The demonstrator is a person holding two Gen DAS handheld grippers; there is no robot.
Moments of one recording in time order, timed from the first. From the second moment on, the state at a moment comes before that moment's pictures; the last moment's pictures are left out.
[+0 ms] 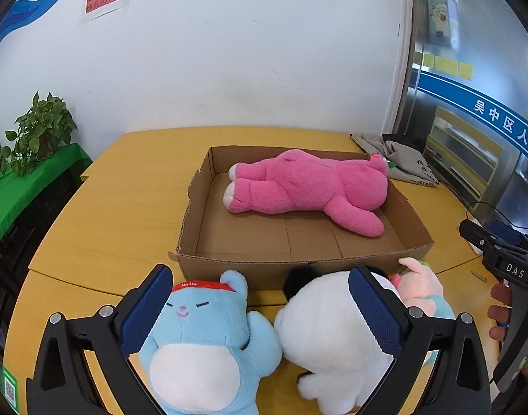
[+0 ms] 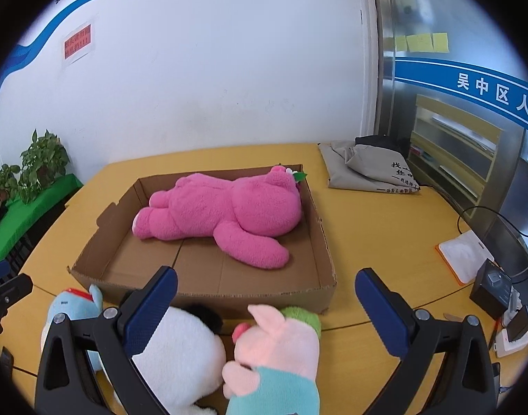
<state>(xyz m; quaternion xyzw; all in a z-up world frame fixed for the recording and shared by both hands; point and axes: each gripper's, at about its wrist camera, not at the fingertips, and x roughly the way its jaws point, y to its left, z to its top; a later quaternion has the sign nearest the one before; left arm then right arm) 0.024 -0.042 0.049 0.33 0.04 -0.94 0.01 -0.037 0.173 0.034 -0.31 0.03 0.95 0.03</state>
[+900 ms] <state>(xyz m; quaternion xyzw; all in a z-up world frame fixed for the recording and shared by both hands) 0.037 -0.043 0.039 0.34 0.05 -0.94 0.00 -0.020 0.159 0.016 -0.32 0.02 0.95 0.03</state>
